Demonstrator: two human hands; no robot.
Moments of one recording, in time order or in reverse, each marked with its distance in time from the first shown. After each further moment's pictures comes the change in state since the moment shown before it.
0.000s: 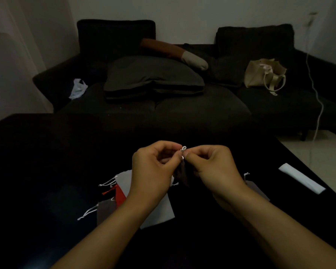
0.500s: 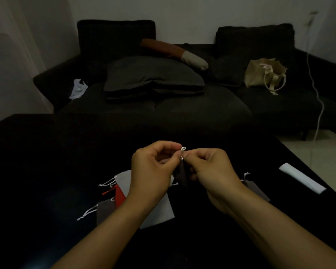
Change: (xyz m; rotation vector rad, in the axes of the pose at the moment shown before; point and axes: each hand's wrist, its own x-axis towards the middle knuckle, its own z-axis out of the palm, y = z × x) left_hand 0.001 -0.004 0.001 -0.044 0.002 -0.020; right_hand 0.002 0.008 0.007 0.084 -0.004 0.059
